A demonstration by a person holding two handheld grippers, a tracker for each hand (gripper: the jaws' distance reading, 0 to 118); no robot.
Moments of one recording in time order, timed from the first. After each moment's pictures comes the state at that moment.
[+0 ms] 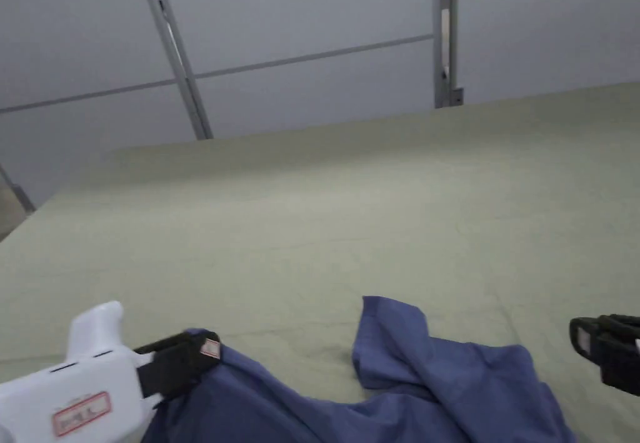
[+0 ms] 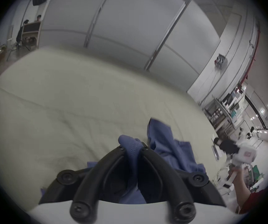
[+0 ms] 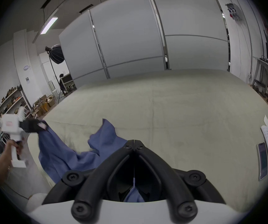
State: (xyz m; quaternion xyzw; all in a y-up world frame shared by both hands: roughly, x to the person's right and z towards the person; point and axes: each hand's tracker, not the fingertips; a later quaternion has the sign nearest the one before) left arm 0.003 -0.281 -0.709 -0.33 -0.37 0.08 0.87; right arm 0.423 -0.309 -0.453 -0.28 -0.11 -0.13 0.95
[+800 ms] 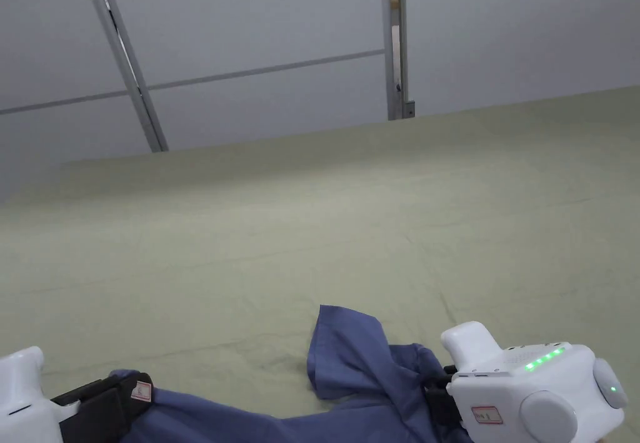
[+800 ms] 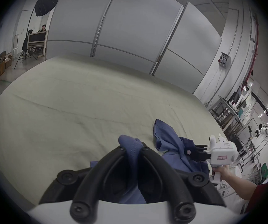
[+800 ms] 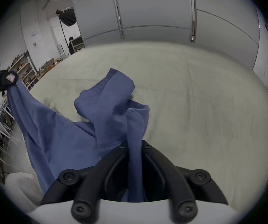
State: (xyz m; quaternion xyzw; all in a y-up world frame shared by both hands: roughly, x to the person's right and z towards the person) left arm 0.001 -0.289 -0.686 -0.34 -0.34 0.05 0.87; right arm 0.403 -0.406 -0.542 -0.40 -0.02 -0.09 0.91
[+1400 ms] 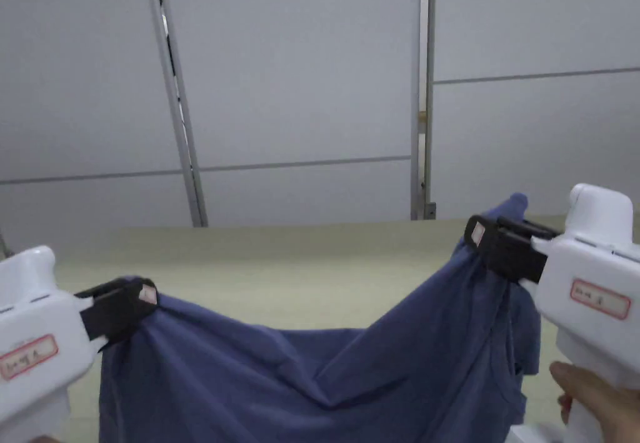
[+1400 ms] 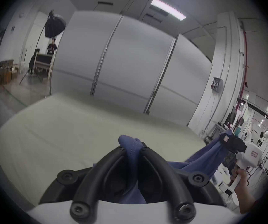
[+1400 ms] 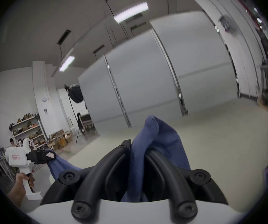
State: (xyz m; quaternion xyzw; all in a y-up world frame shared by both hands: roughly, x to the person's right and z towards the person) left arm -0.017 -0.113 -0.659 -0.17 -0.32 0.13 0.92; right arm 0.401 -0.104 -0.454 0.01 -0.07 -0.16 0.99
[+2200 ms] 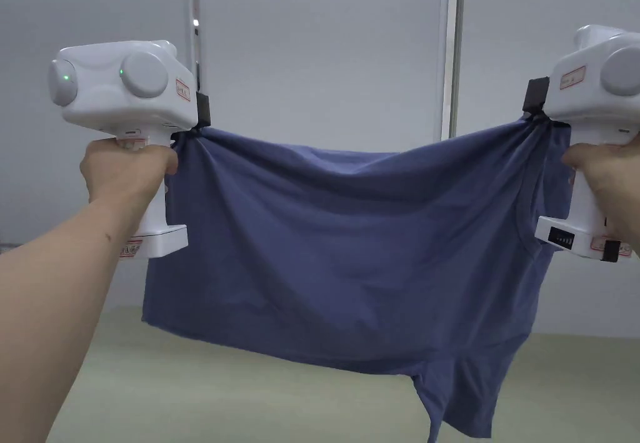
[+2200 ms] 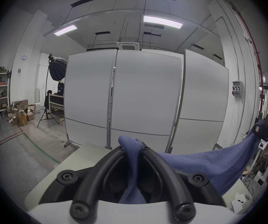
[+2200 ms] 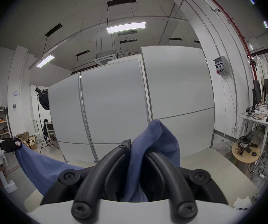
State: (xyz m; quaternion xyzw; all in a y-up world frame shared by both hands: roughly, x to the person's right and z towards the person) left arm 0.126 0.136 -0.835 -0.07 -0.22 0.03 0.97; right arm 0.539 0.141 -0.619 0.00 -0.22 -0.08 0.97
